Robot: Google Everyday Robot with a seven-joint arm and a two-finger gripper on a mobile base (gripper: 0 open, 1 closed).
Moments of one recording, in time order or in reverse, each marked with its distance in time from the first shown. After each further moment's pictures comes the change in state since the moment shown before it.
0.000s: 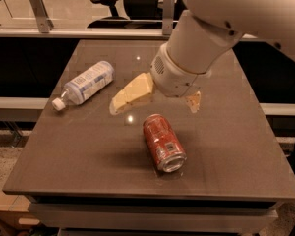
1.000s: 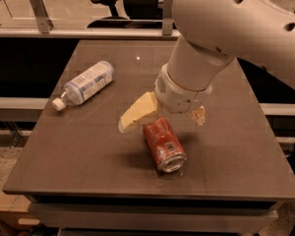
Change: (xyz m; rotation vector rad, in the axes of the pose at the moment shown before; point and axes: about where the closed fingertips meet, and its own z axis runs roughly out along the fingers) arm 0.021 -0.020 0.029 0.068 0.069 0.010
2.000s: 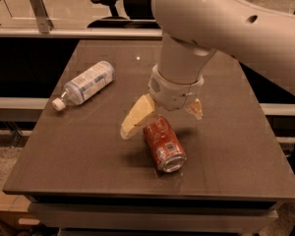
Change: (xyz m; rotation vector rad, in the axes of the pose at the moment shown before) arm -0.002 -0.005 0.008 0.075 0.120 -0.131
